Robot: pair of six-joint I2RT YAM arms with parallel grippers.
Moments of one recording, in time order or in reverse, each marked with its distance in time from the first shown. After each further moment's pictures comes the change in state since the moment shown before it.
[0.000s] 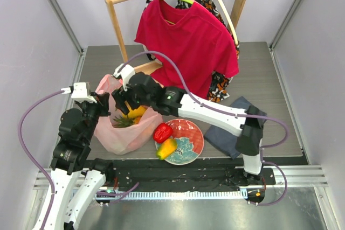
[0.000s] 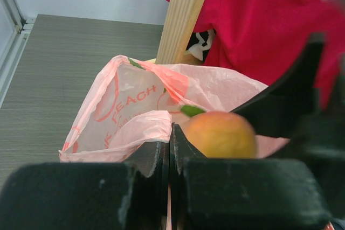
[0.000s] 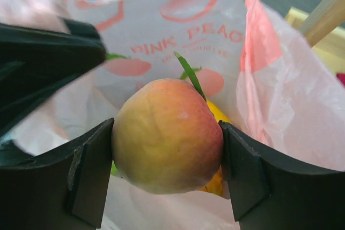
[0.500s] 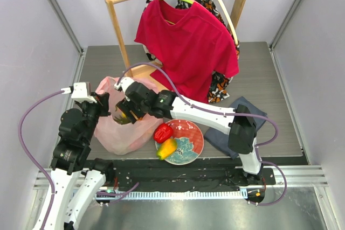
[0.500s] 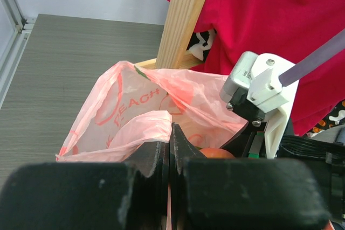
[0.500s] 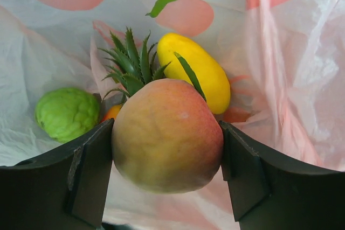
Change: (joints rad) left arm 0.000 -0.001 -0.001 0.000 -0.003 0.000; right arm -0.006 0.104 -0.005 -0.177 0.050 0.000
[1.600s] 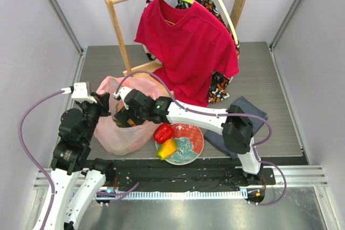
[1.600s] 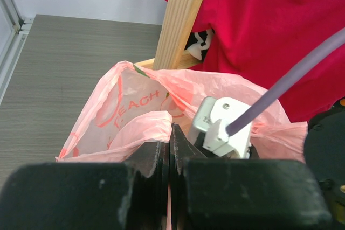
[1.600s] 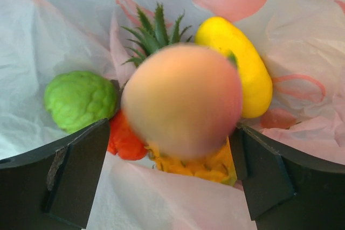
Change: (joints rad) left arm 0.000 0.000 0.000 0.000 0.009 0.000; right arm 0.019 0.050 -0.071 0.062 -0.103 0.018
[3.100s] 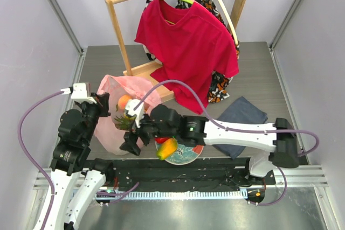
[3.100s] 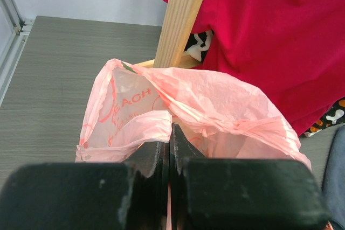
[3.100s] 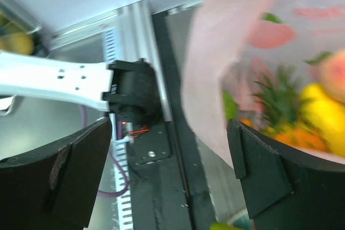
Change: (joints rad) left arm 0.000 -0.008 -0.001 0.000 -0.001 0.000; right arm 0.153 -0.454 -0.435 0.453 -0.209 0.024
